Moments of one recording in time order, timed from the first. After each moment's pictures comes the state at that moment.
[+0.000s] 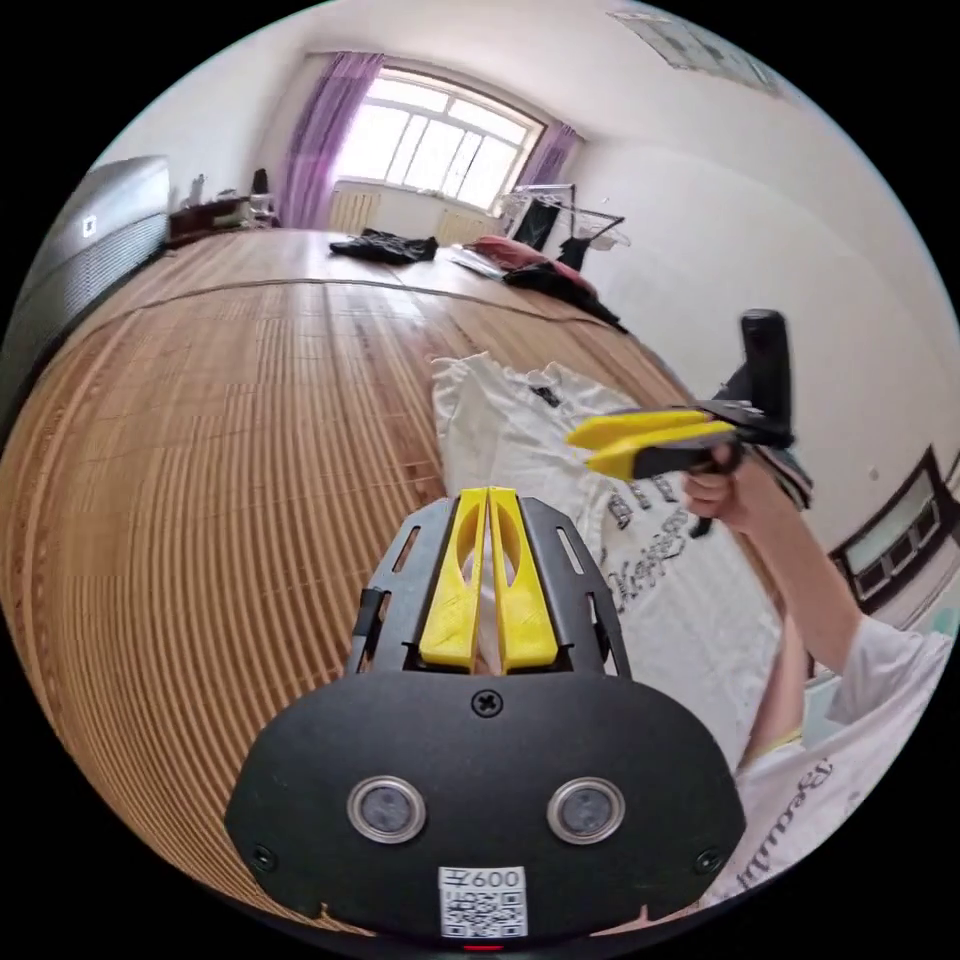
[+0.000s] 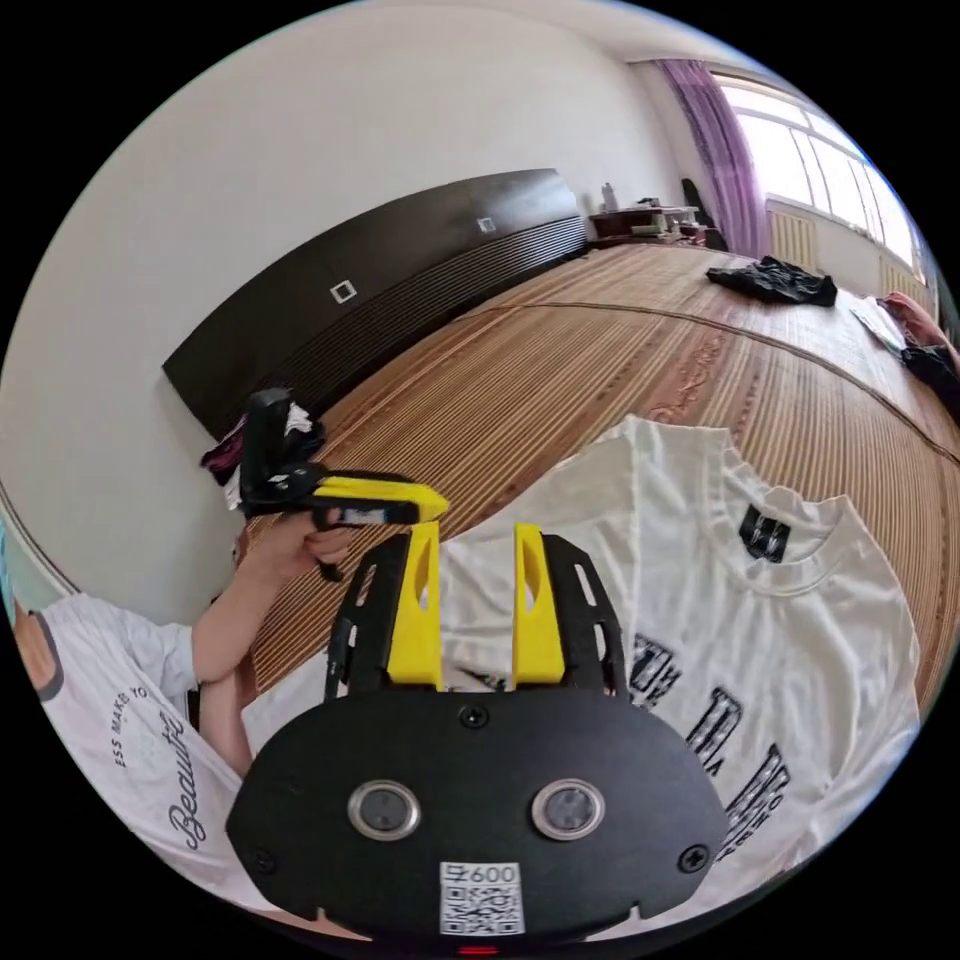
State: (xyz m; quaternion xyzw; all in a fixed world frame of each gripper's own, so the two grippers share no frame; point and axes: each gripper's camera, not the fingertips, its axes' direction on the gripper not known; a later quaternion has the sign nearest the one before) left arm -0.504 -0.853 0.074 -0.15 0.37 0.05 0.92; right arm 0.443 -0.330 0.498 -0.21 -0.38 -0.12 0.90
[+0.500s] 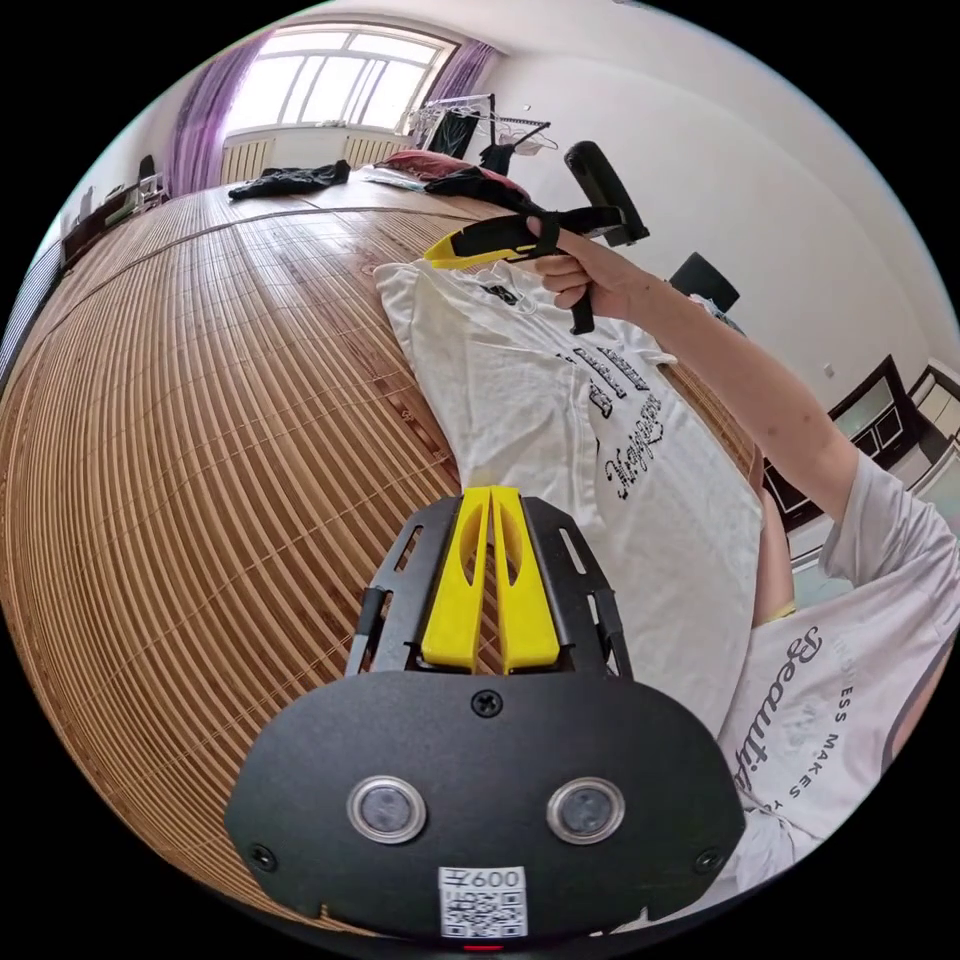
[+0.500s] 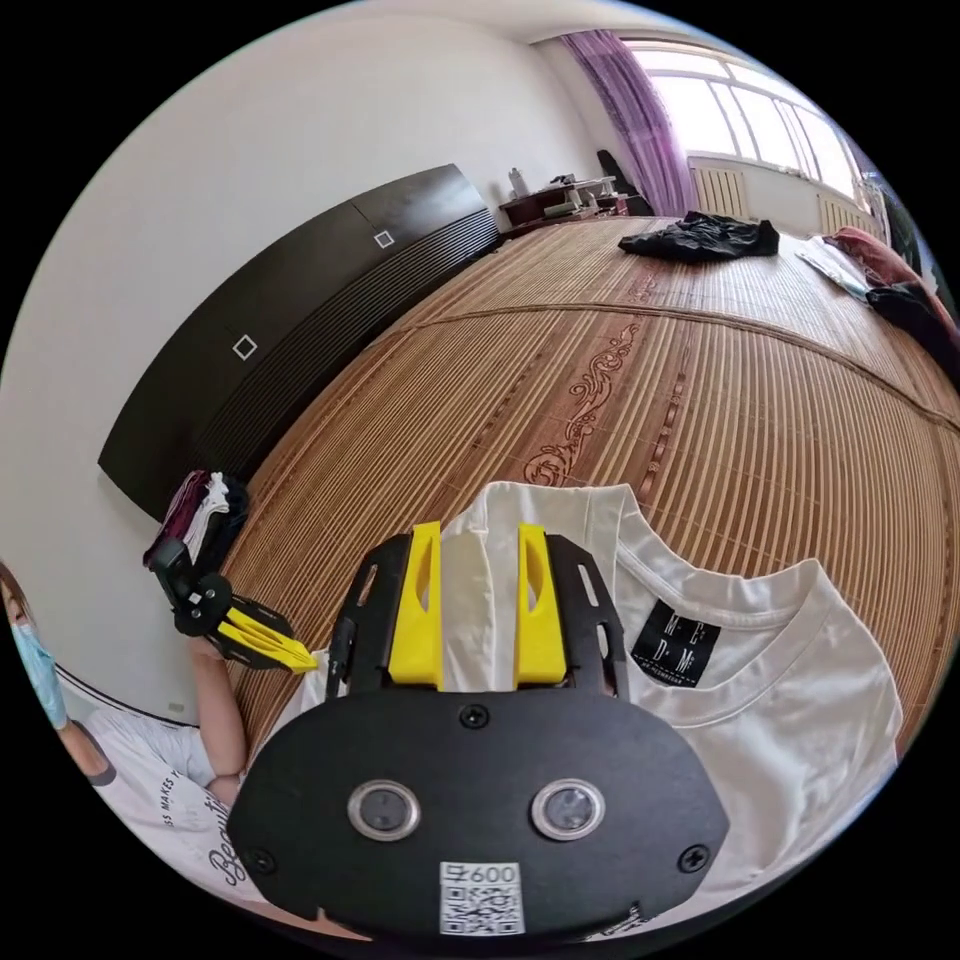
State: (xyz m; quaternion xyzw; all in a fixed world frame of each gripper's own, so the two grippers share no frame) left arm -0.487 -0.870 0.059 -0.19 0.34 0.16 0.91; right arm 0.454 -0.371 0.639 -0.24 -0.35 -0.04 0.90
